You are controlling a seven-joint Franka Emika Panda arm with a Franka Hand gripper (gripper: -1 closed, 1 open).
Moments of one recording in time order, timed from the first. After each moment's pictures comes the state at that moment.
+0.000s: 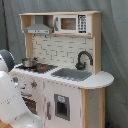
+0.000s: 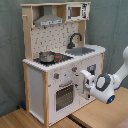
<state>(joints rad) -1.07 -0.39 2.16 -2.39 -1.81 1.96 1.89</state>
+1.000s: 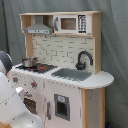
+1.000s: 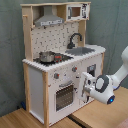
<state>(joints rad) -1.10 -0.44 2.16 -2.39 -1.82 2.05 2.20</state>
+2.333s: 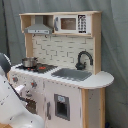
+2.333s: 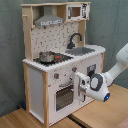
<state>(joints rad) -1.19 -0.52 2.16 -2.31 -1.97 2.20 2.13</state>
